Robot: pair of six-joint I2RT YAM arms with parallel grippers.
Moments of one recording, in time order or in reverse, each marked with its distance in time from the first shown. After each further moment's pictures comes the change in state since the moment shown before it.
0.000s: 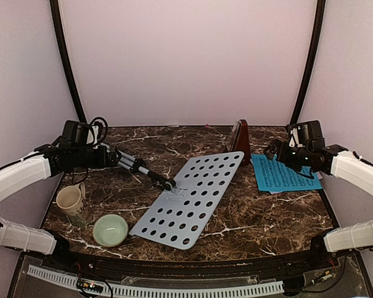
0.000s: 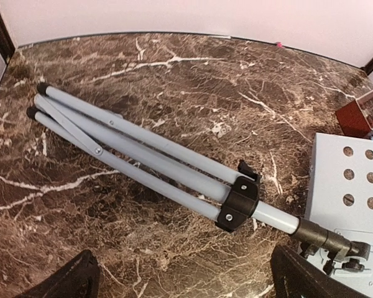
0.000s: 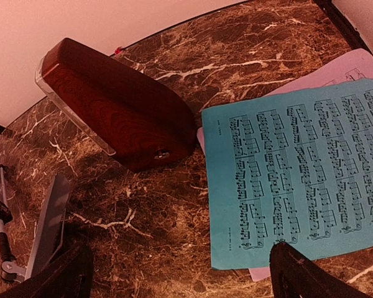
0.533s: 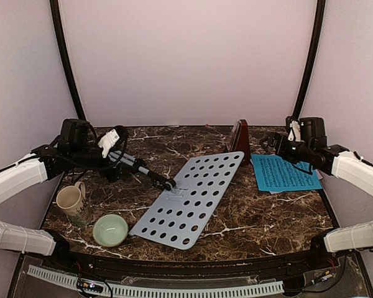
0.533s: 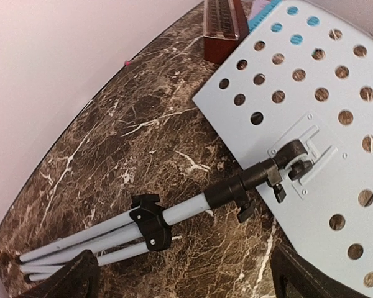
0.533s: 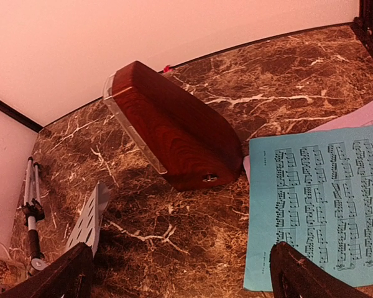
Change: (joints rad) left arm -0.072 -0.074 0.005 0.024 0.345 0.750; right arm -0.001 -0.008 0.001 0.135 -0.114 -0.024
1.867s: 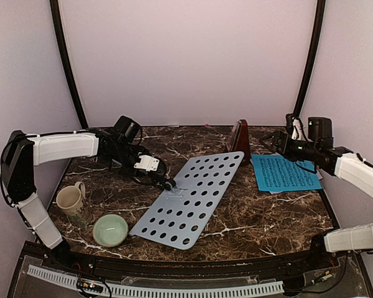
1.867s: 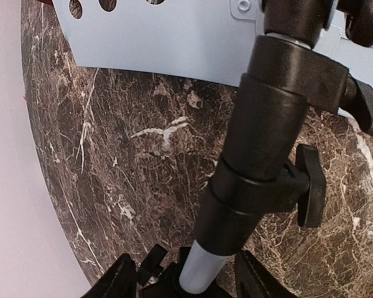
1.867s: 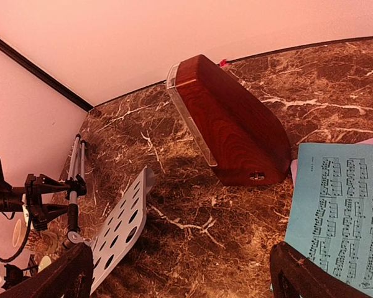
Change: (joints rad) left arm -0.130 0.581 0.347 -0.165 -0.216 0.888; right arm -0.095 -0.020 -0.024 0.063 -0.319 -0.056
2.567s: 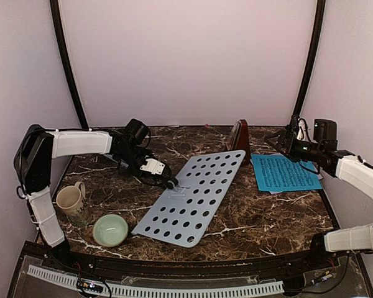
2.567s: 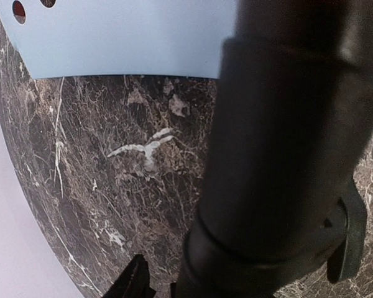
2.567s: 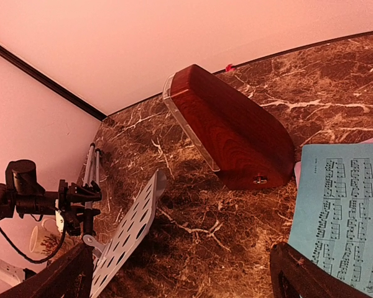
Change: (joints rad) left arm 0.000 0.162 0.109 -0.028 0.005 0.076; right arm -0.094 0.001 -0.042 0.081 -0.131 0.043
